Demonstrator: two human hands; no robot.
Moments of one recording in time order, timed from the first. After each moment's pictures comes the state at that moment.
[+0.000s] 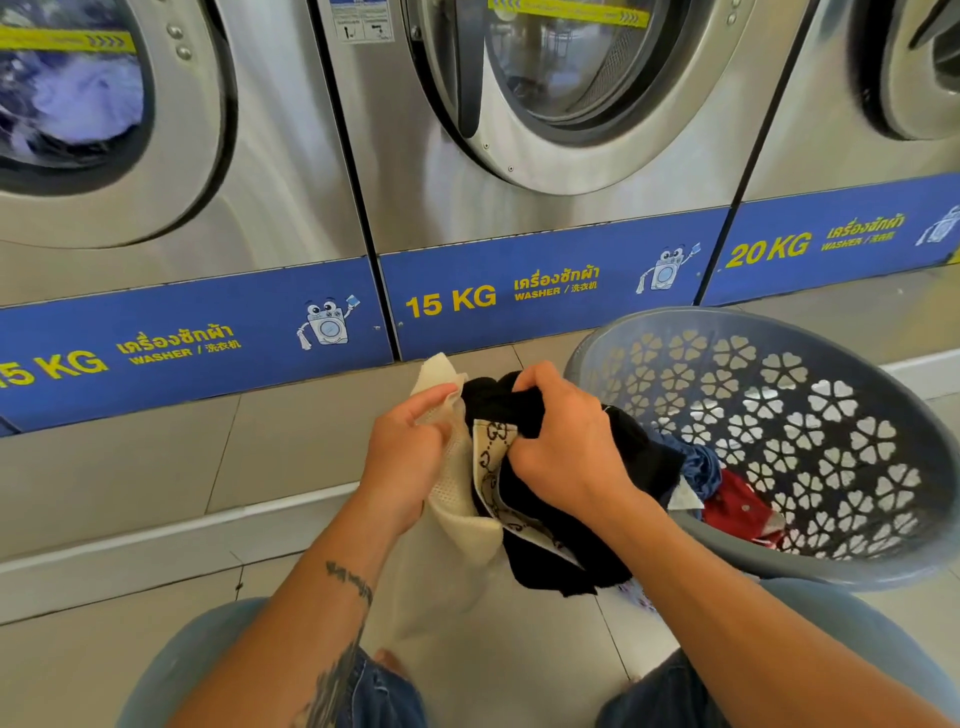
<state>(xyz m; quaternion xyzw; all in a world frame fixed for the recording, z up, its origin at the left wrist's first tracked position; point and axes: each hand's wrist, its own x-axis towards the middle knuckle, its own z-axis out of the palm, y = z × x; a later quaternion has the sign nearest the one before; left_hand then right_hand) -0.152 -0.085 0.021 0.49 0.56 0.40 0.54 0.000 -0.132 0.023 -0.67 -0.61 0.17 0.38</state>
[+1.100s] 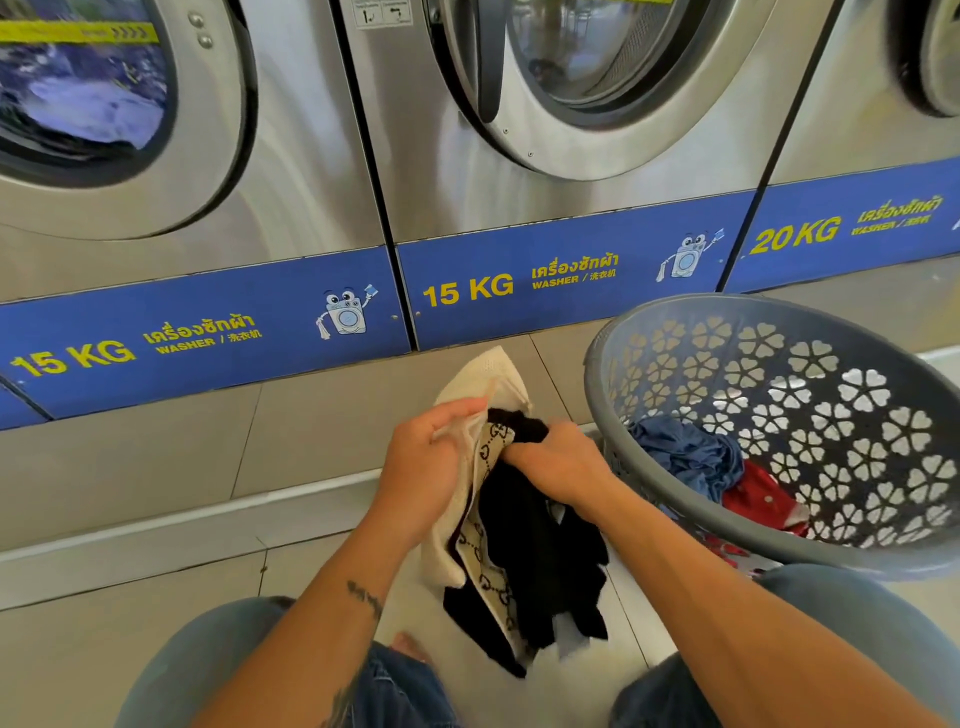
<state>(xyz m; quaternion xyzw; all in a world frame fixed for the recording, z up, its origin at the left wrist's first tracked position) -0.170 -0.100 0.006 0.59 0.55 0.37 0.47 -0.010 -0.107 -0.027 -0.76 -0.43 0.41 0.27</state>
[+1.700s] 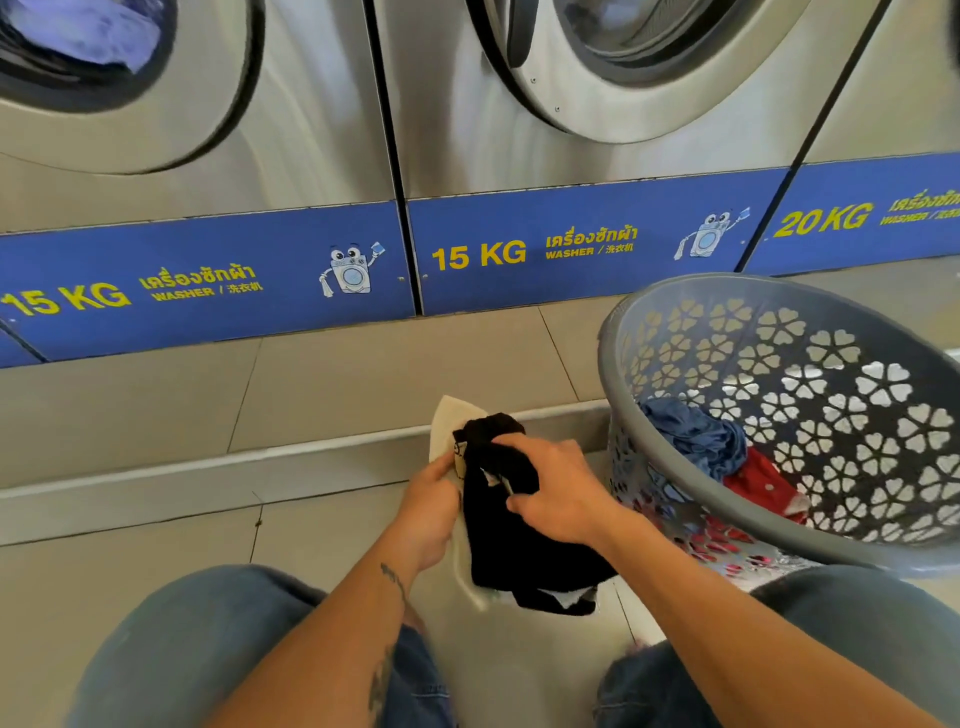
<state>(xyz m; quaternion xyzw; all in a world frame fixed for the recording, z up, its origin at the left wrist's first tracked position) -0.173 -0.107 -0.088 0.34 0.59 0.31 0.67 -0.014 -0.132 -0.071 -0.66 -0.65 0.34 0.17</state>
